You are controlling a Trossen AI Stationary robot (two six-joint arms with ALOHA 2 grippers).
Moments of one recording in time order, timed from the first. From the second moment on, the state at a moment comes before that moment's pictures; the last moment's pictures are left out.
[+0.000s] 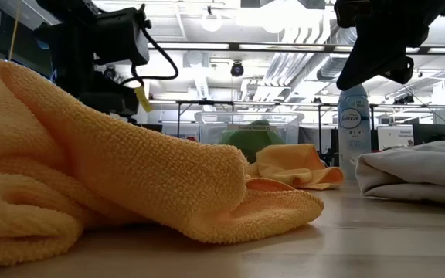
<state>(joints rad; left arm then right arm) -0.08 1.49 0.75 -0.63 -0.11 -0.80 0.44 1.30 0.85 -0.49 0.42 0.96</state>
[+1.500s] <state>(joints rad) 0.32 1.55 1.78 -0.65 -0.22 0.25 0.44 1.30 0.85 -0.49 0.60 1.08</state>
